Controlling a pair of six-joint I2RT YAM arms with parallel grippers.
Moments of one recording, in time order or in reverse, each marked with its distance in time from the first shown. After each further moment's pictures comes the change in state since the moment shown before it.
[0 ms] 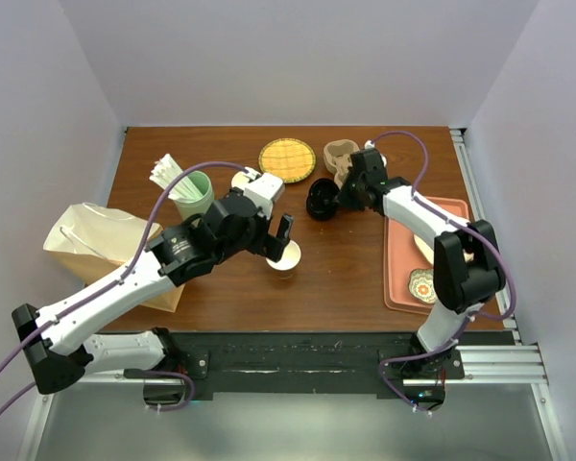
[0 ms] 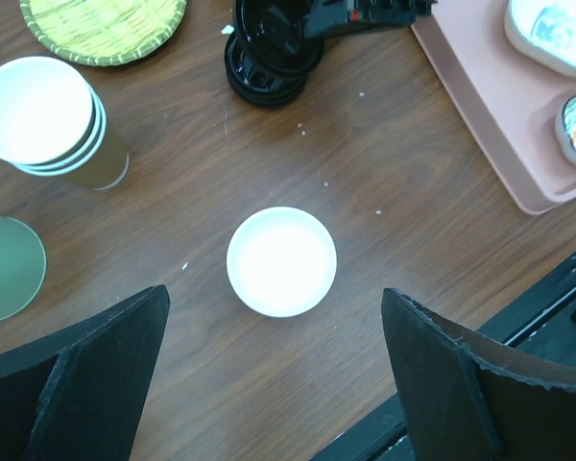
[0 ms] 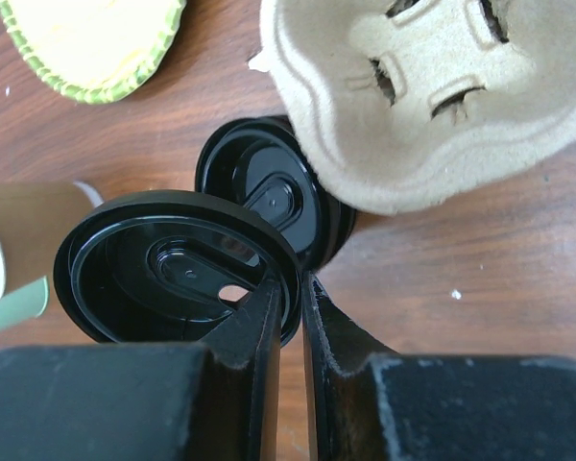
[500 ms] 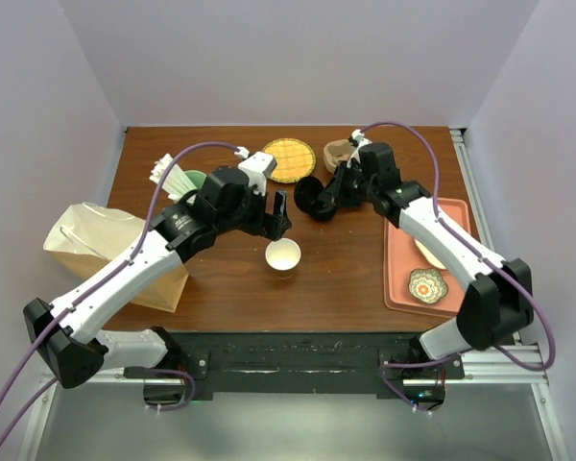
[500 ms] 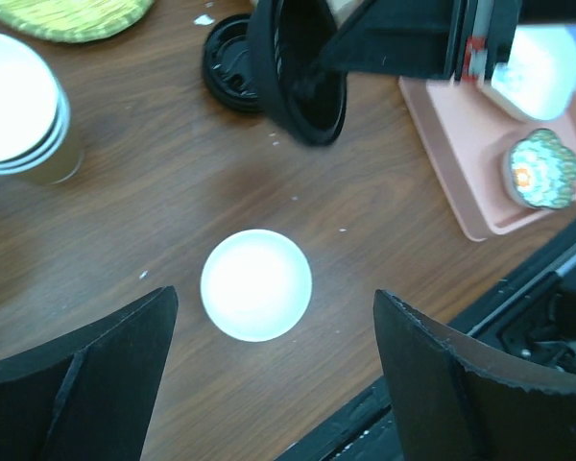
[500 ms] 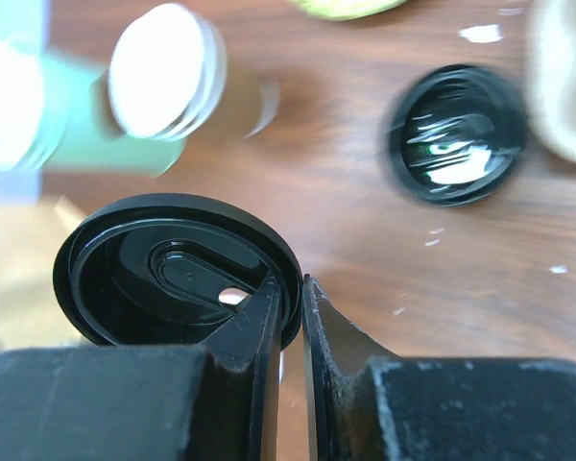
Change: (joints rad) left arm 0.188 0.108 0.093 -0.009 0.247 -0.099; right arm 0.063 -0.243 -0.006 -0.046 -0.247 -0.174
